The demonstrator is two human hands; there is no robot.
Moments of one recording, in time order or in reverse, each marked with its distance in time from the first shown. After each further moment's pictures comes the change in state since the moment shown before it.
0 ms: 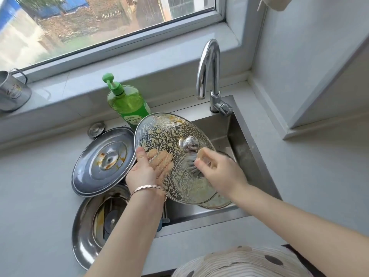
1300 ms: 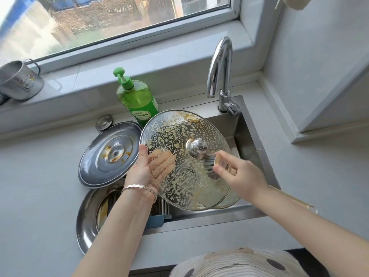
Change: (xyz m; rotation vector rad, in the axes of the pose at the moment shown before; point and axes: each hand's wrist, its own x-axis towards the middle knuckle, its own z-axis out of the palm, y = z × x) left_hand 0.007 0.012 -0.019 0.012 -0.178 -0.130; right_hand -0.009 0.027 -0.012 -0.065 -0.031 -0.017
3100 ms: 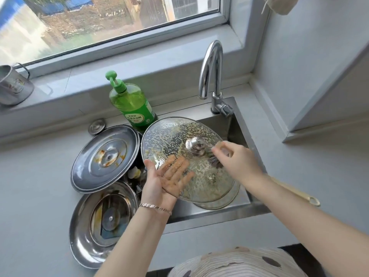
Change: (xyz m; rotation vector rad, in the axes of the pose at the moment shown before) left_hand -0.002 -0.042 0.007 -0.229 -0.185 -0.149; right_hand 0.025 -0.003 -0.013 -0.105 0.194 0.184
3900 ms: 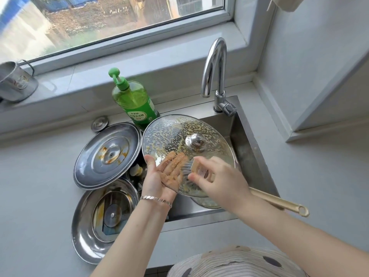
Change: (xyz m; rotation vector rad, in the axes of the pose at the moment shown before) left_hand 0.001 0.006 0.004 0.006 0.053 -0.001; right_hand -0.047 -0.030 0.016 0.084 -0.139 -0.281
